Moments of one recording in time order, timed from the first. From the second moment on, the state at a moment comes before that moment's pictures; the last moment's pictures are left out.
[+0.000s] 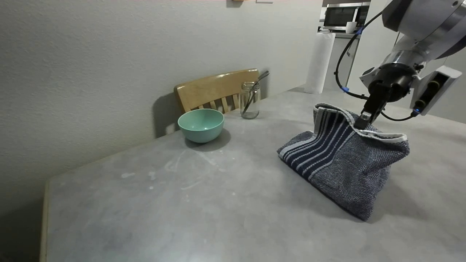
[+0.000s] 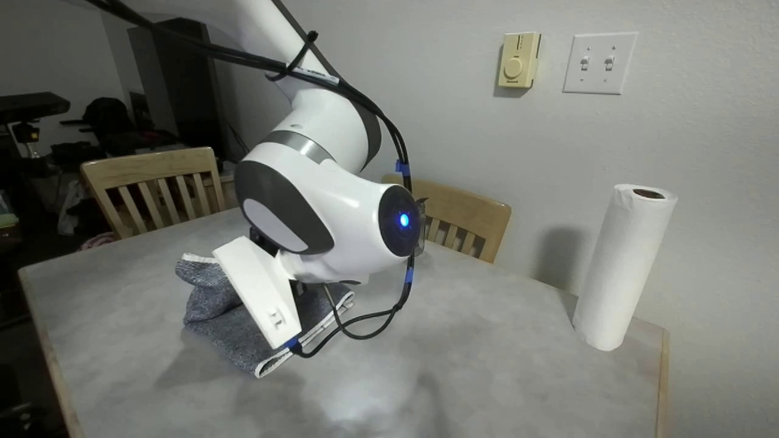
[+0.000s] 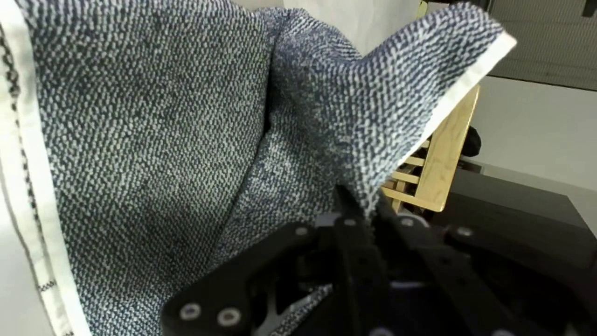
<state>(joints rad) -0.27 0.46 -0.13 -2.12 0.99 1.79 -1.21</state>
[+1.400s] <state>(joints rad) -0.28 0.48 -0.12 -2.02 0.99 1.74 -1.21</state>
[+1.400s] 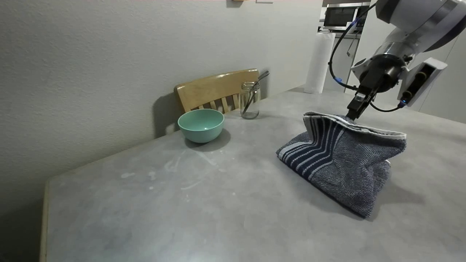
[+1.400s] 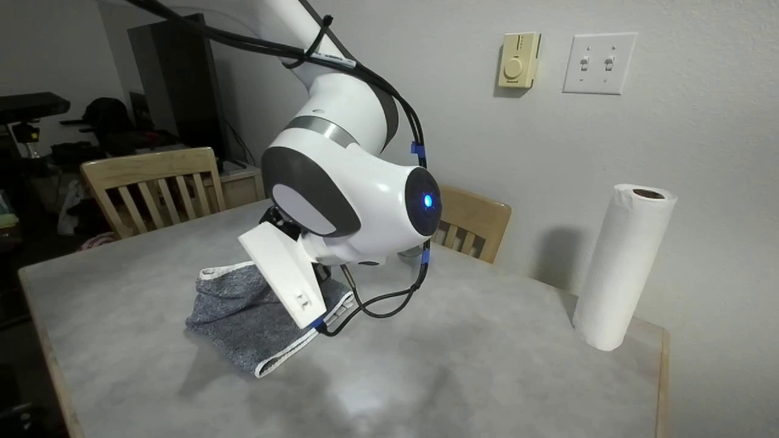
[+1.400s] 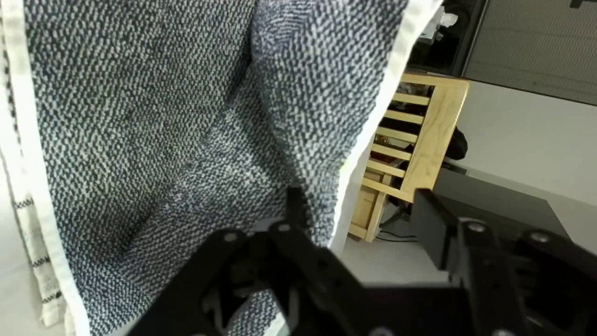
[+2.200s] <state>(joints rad) -0.21 0.20 -0.13 -2.00 0.79 1.77 -1.11</state>
